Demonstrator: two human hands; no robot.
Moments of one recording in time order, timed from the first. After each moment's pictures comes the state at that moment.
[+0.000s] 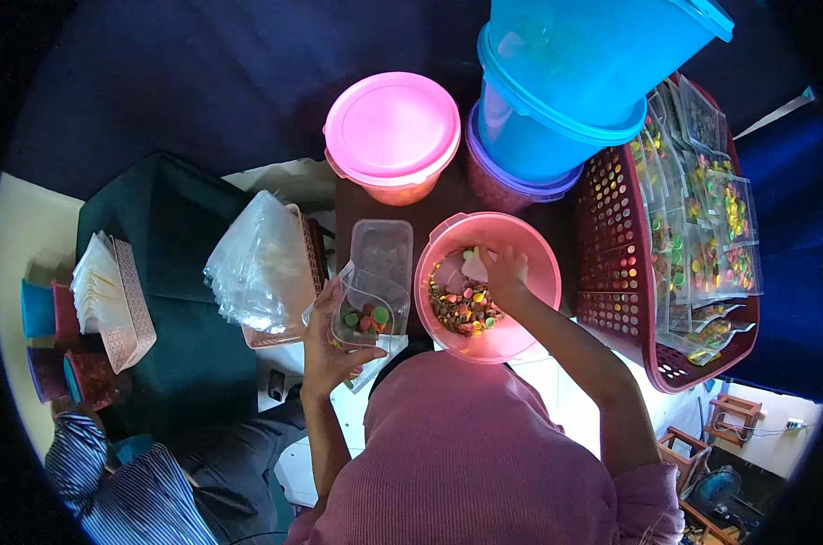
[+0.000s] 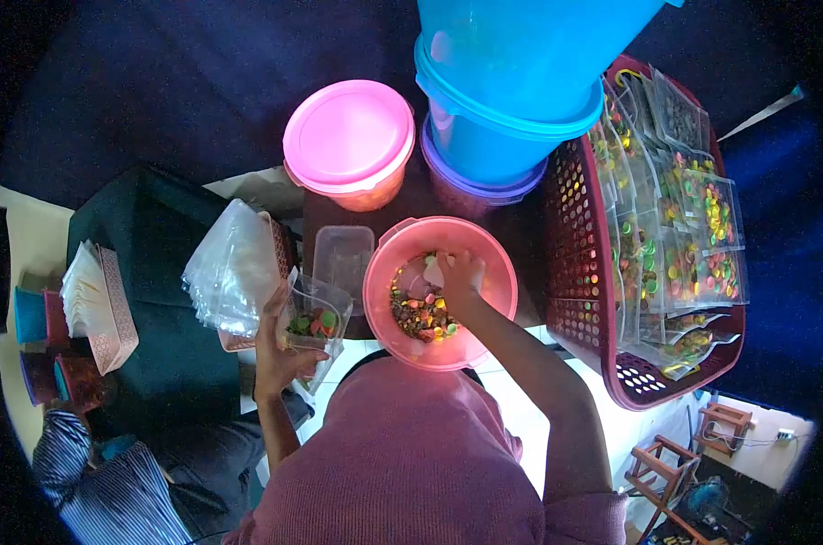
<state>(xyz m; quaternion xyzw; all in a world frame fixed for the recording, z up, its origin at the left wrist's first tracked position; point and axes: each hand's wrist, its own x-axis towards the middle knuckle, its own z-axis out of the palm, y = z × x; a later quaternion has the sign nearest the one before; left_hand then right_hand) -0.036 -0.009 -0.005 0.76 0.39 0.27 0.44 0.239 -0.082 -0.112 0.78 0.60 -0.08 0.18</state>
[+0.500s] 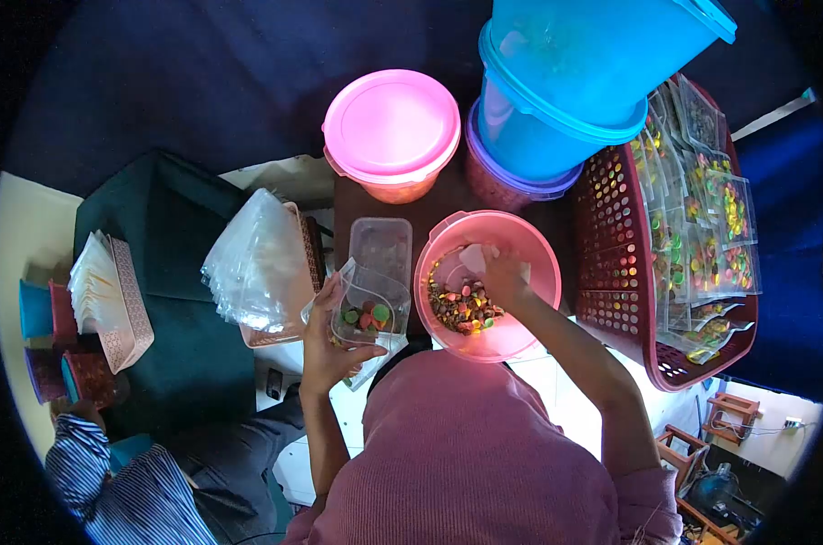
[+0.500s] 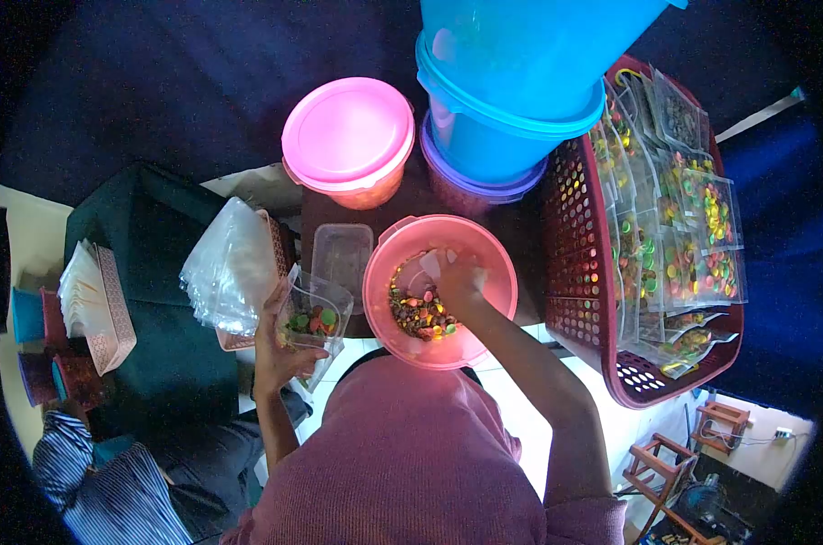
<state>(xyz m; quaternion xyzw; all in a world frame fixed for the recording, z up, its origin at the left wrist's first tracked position) -0.037 -0.006 -0.012 0.73 0.39 0.28 0.49 0.237 -0.073 -0.099 0.83 0.49 -0.23 0.14</state>
